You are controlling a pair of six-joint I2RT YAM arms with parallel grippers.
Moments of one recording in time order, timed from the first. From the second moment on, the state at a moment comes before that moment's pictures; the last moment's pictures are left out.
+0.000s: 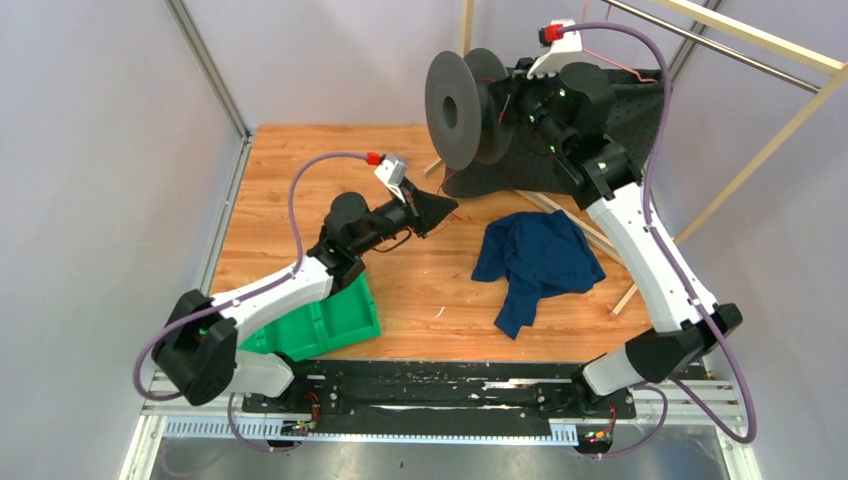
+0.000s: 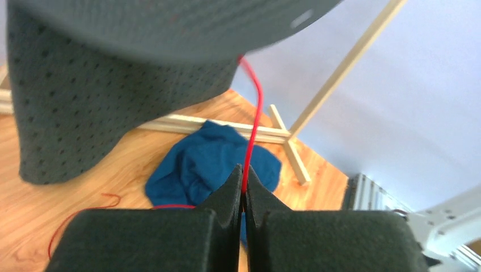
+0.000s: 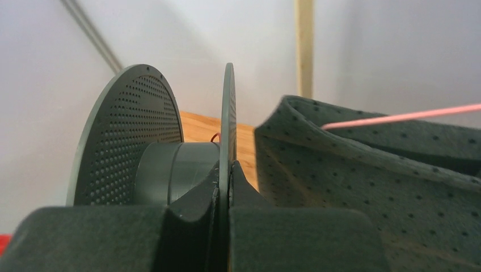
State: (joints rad) left arm -0.68 1.36 0.76 0.75 0.29 -0.47; right arm 0.49 1.44 1.77 -0.26 0.02 0.21
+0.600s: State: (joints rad) left arm -0.68 1.46 1.69 -0.41 0.48 -0.10; right arm 0.58 1.53 1.80 -0.60 0.05 0.10
